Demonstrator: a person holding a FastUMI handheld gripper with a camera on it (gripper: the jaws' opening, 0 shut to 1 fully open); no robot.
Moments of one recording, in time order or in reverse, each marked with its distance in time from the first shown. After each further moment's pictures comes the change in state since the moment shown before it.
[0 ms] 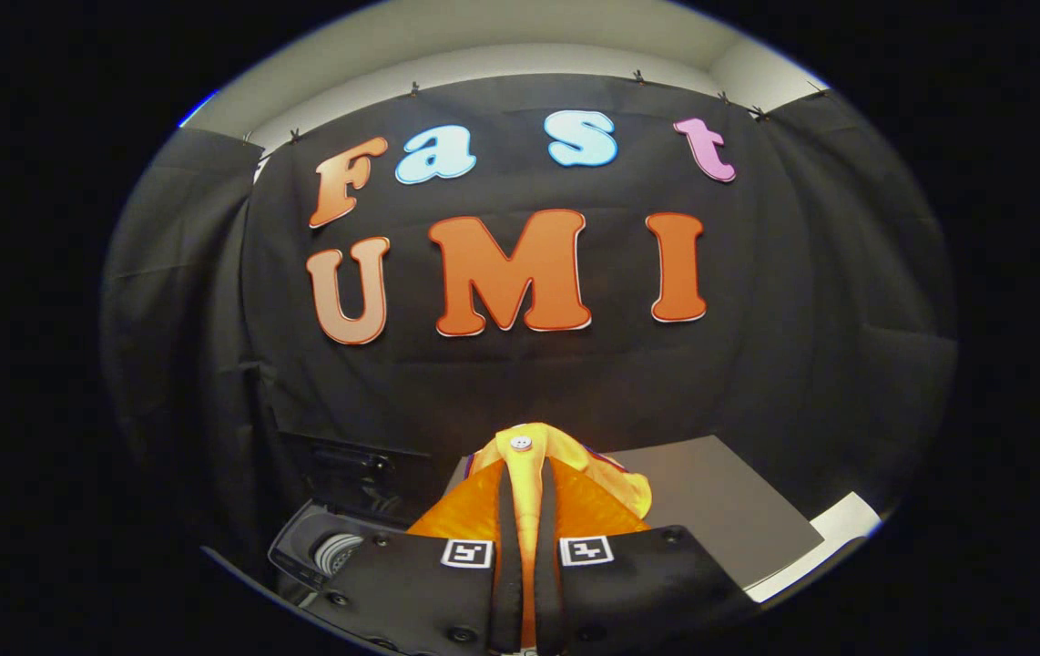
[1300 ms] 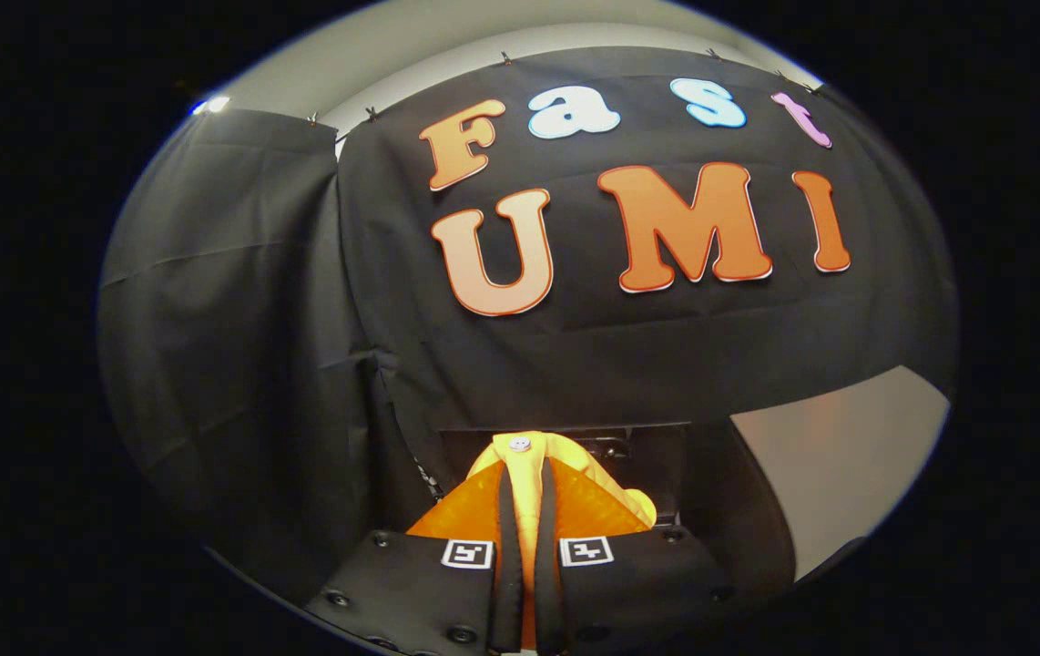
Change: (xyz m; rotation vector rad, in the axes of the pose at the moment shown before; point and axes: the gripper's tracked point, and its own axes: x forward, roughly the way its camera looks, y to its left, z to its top) arm 0.059 0.310 -0.086 0.100 0.095 0.258
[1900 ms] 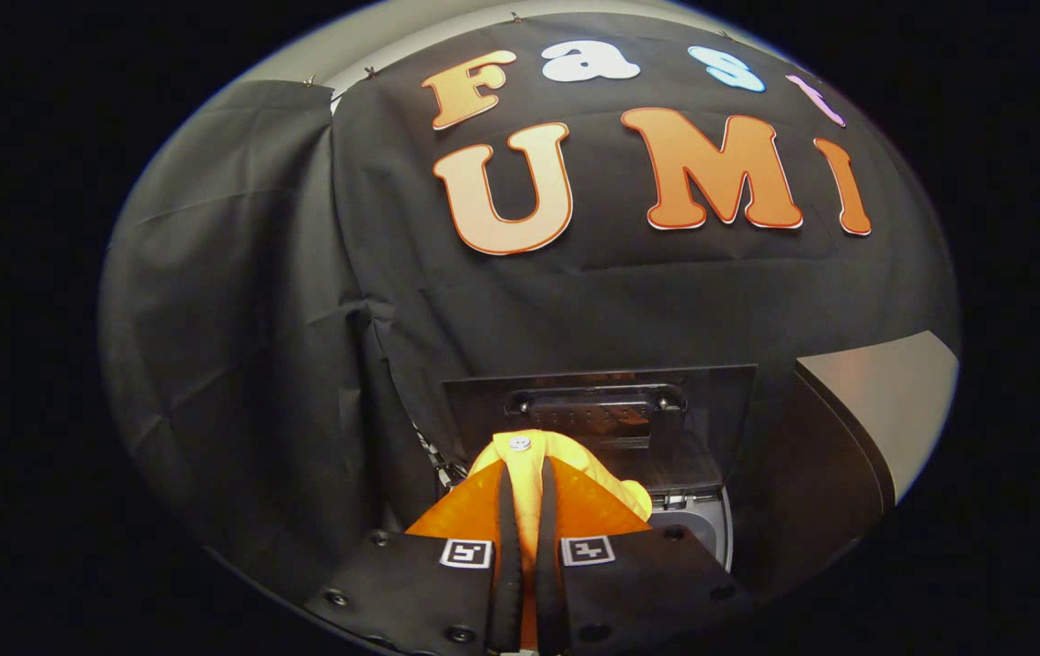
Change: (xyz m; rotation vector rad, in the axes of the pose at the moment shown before) arm 0.066 0.023 -0.065 -0.014 0.128 -0.025
